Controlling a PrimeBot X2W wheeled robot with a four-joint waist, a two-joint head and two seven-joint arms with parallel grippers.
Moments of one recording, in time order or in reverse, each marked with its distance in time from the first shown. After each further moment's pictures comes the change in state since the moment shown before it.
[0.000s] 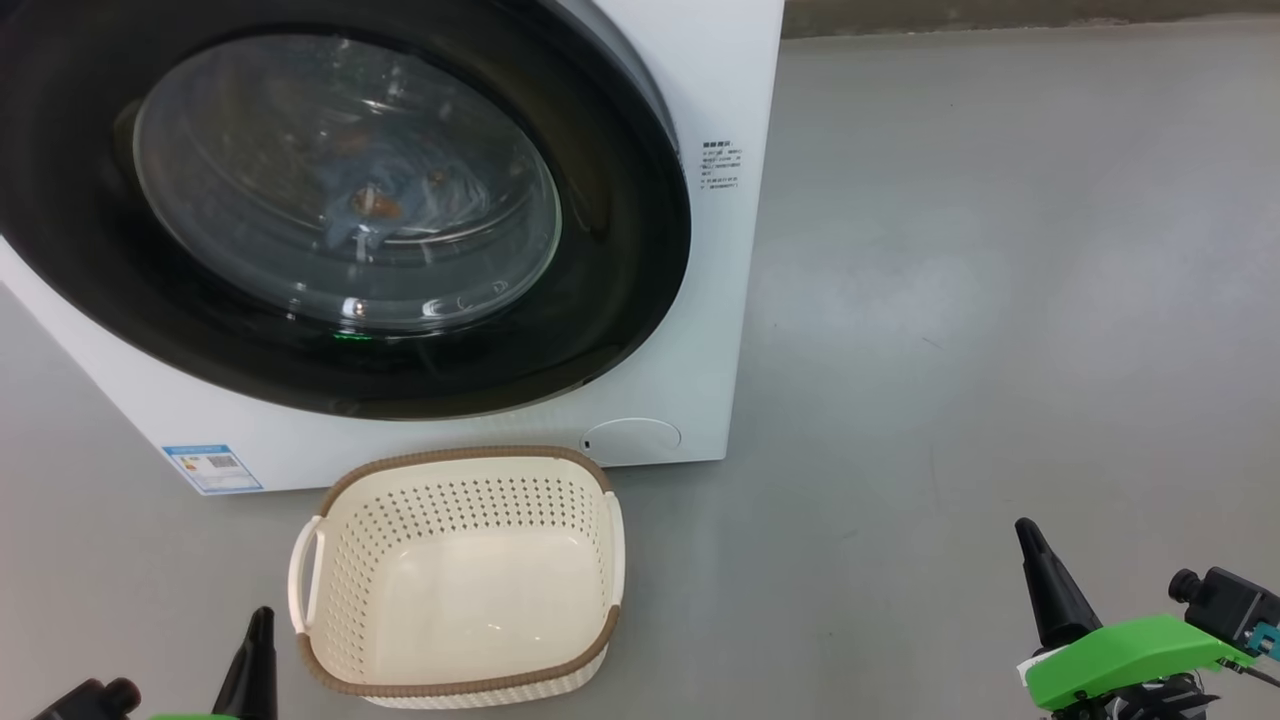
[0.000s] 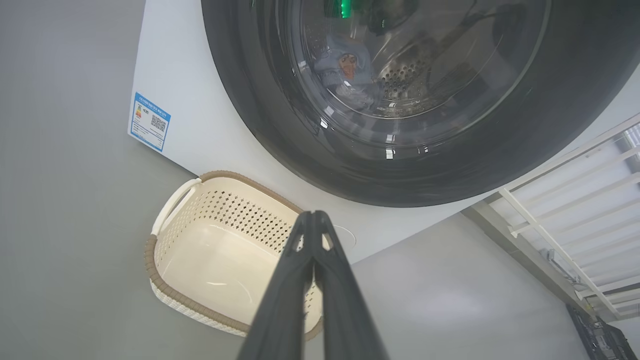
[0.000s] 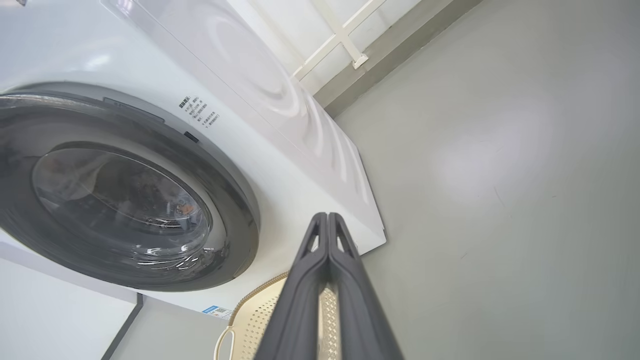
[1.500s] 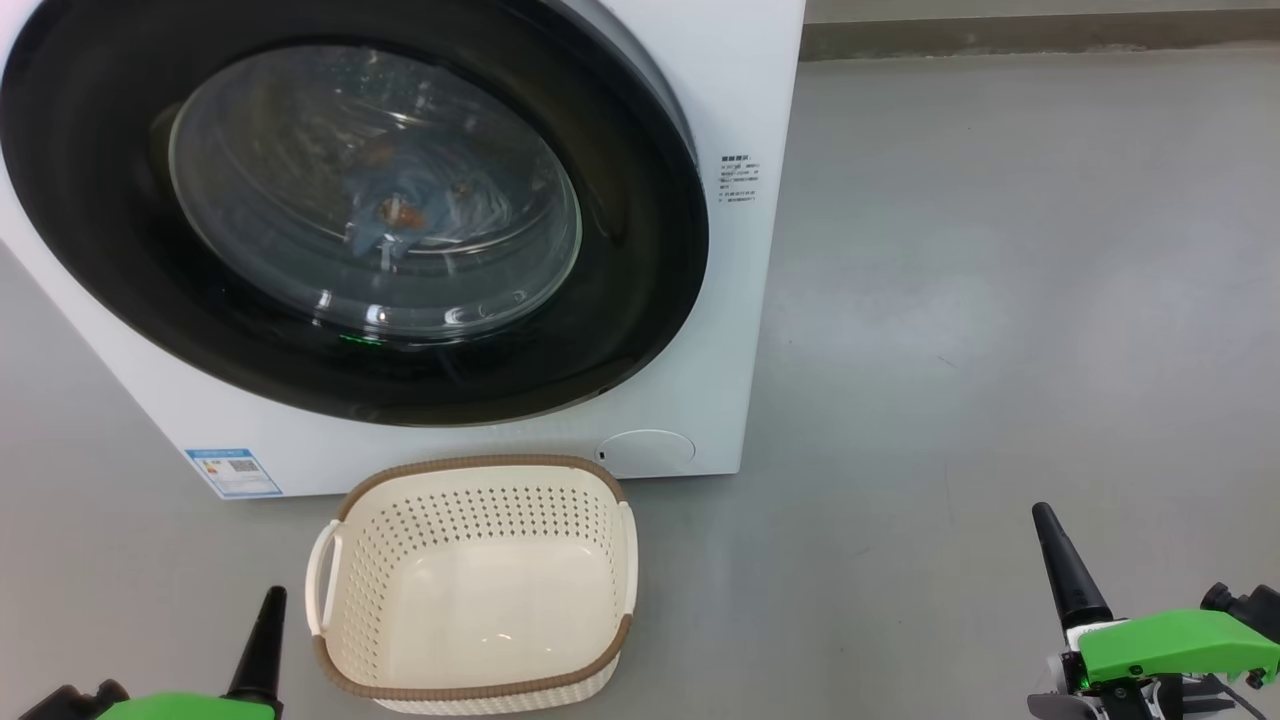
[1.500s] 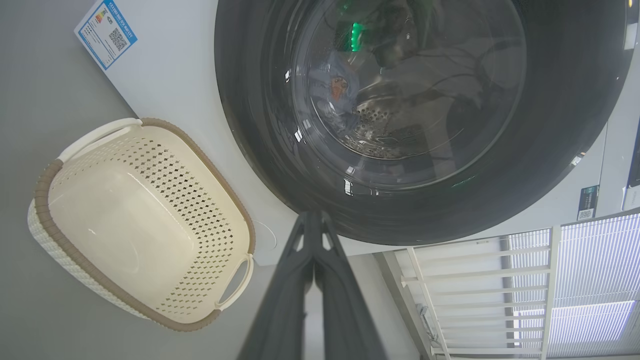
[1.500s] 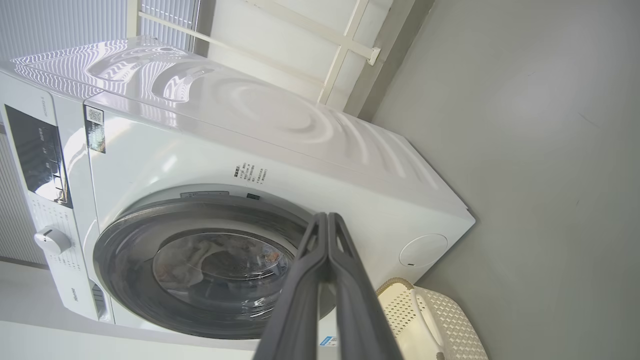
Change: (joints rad) left arm -0.034 -0.047 0.058 -0.017 -0.422 0.001 0.125; right arm 0.003 0.055 -0.086 -0.058 0.417 0.000 0.130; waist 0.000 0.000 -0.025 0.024
